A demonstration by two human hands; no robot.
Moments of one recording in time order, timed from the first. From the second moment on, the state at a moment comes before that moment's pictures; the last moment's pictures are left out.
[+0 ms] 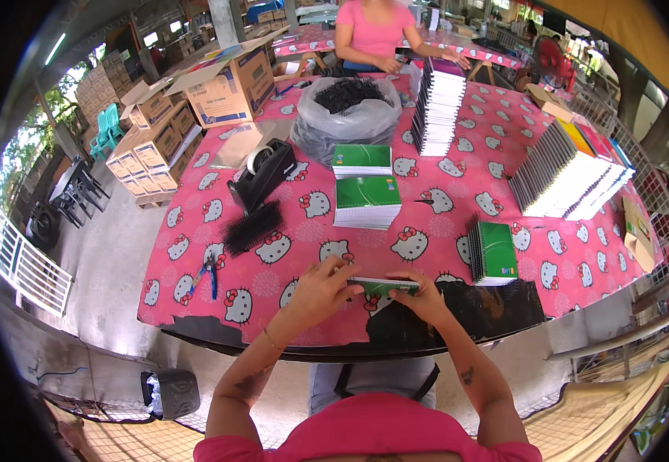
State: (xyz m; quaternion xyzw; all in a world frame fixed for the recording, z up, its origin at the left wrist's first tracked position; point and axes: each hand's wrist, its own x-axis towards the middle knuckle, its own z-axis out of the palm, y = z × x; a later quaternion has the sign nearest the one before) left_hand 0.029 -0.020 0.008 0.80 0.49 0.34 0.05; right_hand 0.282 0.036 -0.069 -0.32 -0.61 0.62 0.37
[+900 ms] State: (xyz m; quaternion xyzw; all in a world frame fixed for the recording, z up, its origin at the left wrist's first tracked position) left_hand 0.065 -0.052 0.016 0.74 0.63 0.19 -0.16; right_hand 0.255 -0.003 -0.033 -0.33 -0.57 0.62 0.43
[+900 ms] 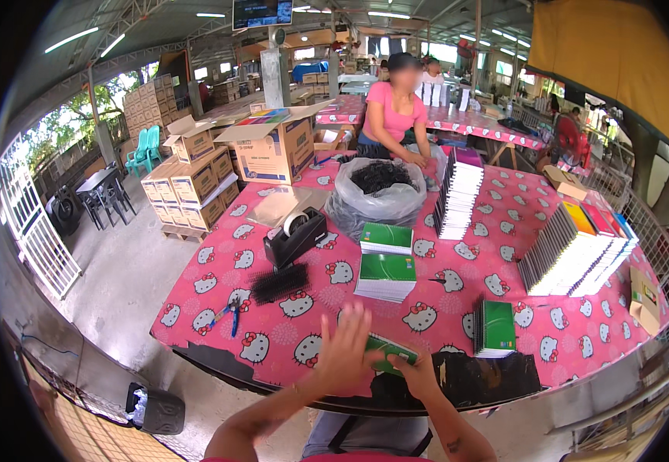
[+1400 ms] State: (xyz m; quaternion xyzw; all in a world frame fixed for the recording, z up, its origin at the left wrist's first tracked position) left_hand 0.062 -0.071 -0.021 0.79 0.58 0.19 -0.08; right_hand 0.239 -0.004 -0.045 -0.32 -0.60 0.62 0.40
